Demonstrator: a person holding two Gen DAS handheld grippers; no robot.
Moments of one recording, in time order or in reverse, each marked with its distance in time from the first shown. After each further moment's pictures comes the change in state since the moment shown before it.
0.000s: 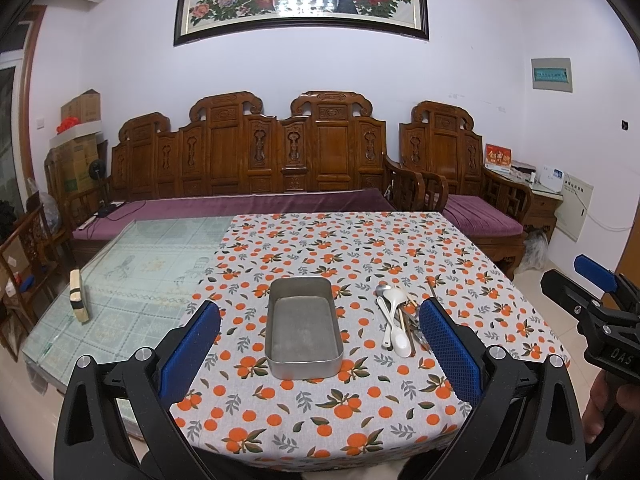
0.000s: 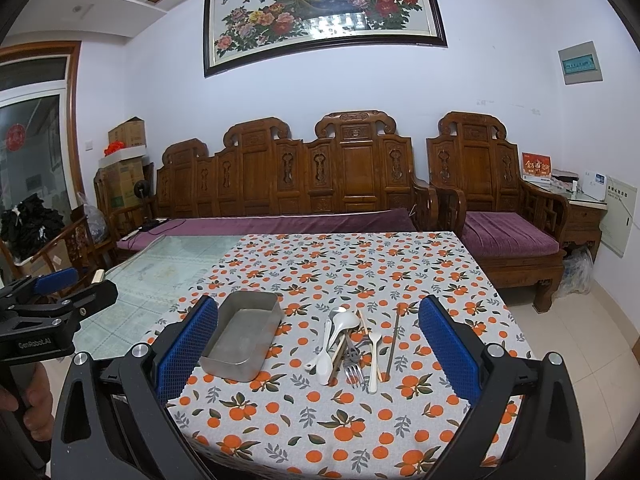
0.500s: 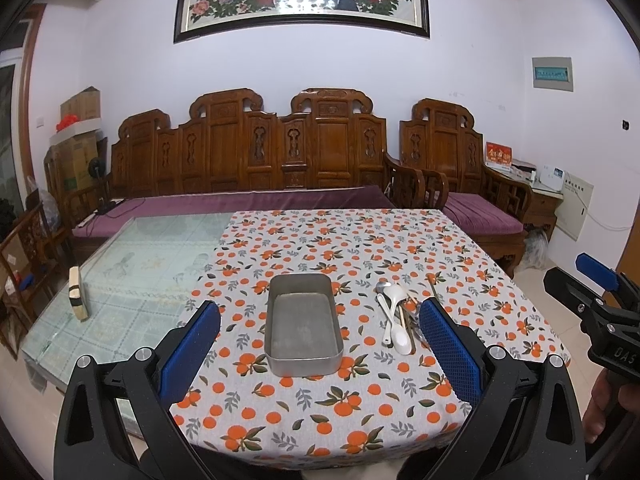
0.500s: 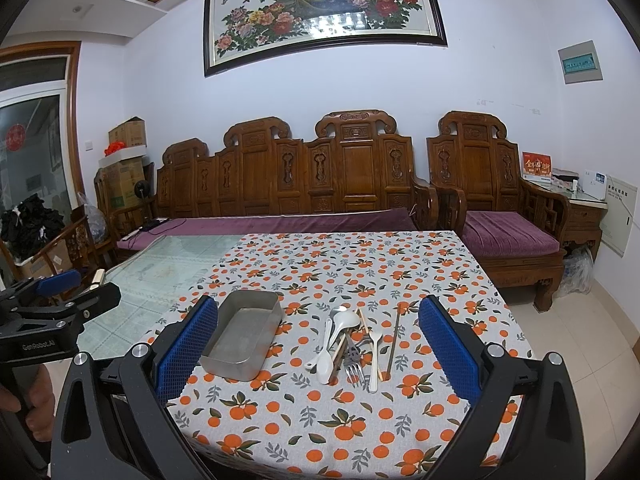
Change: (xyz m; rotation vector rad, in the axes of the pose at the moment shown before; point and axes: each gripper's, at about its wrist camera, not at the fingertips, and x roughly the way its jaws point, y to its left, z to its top) left arm 0.000 0.002 -0.003 -0.001 0.005 0.000; right arm 0.000 0.000 0.000 0.001 0.000 0.001
